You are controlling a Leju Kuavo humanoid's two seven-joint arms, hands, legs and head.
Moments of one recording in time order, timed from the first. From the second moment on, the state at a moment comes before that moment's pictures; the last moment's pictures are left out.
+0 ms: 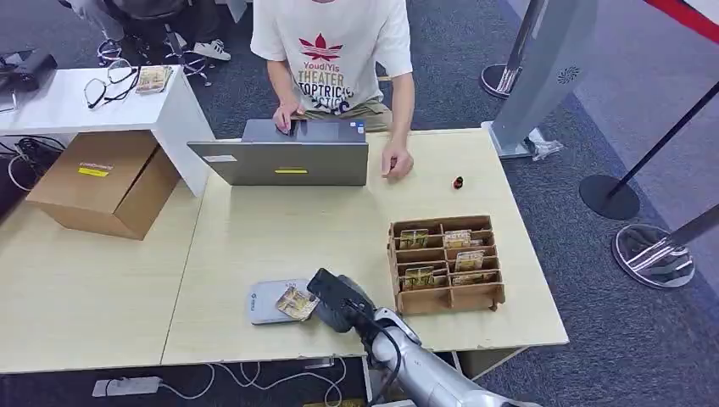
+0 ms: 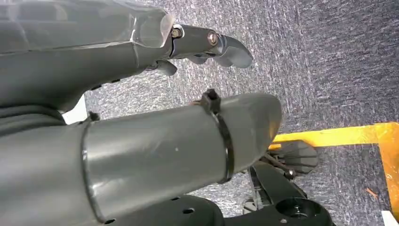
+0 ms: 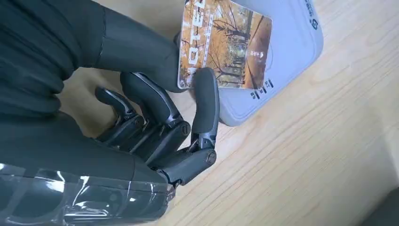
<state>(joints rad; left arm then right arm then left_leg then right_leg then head) -0.06 -0.16 0.77 -0.20 -0.95 0.18 -0.05 -0.50 0.17 0.71 -0.49 0.15 -0.16 -0.35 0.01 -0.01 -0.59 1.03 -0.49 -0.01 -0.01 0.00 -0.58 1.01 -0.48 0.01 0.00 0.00</state>
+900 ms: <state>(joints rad) -0.06 -0.16 0.77 -0.20 -0.95 0.17 -0.05 -0.49 0.14 0.61 -0.78 0.06 -0.11 -0.40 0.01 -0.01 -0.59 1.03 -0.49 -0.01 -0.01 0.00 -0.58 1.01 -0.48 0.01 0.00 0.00</state>
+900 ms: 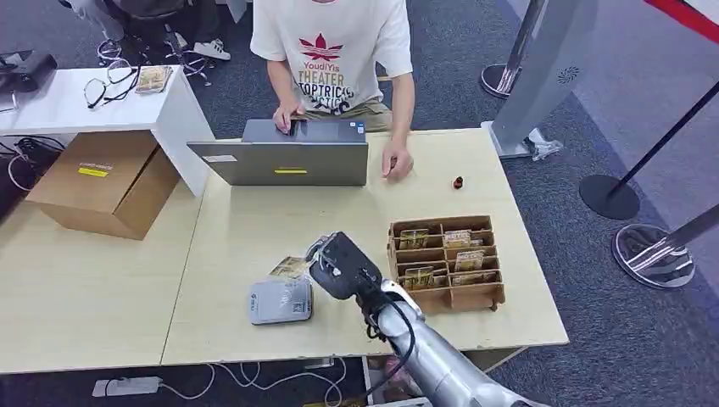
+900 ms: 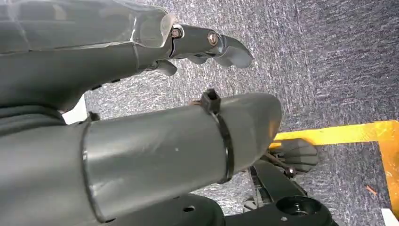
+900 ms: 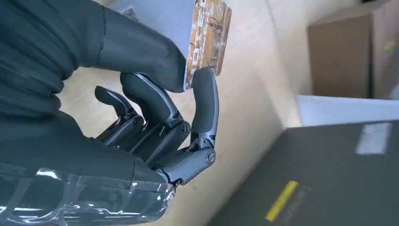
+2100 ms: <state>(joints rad) -0.07 -0.16 0.77 -0.20 -0.99 0.15 -0.04 -0.78 0.09 0.38 -0.82 0.26 -0.28 -0.32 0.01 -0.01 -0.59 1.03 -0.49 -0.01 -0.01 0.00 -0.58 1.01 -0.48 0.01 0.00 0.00</state>
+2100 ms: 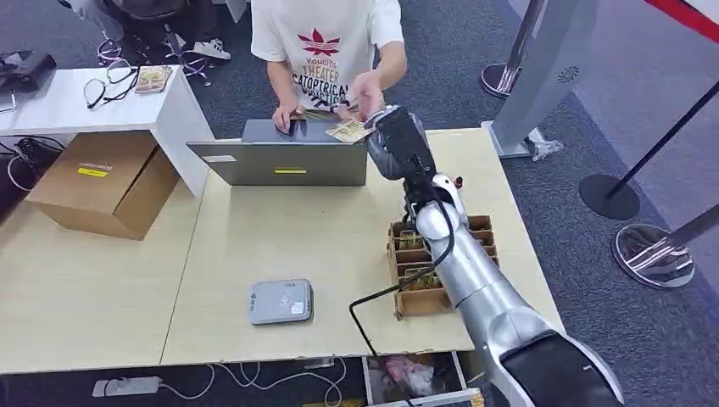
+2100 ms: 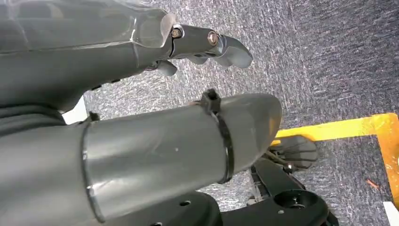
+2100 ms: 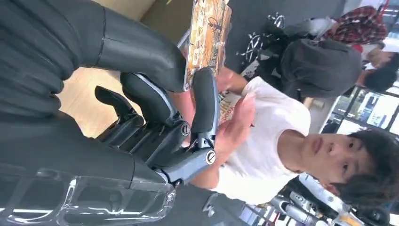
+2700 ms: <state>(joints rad) -0.07 -0.16 0.77 -0.20 -0.99 0.15 -0.03 -0.82 0.09 0.38 -0.66 0.31 -0.31 -0.34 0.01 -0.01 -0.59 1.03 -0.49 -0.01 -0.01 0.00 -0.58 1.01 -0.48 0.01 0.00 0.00</state>
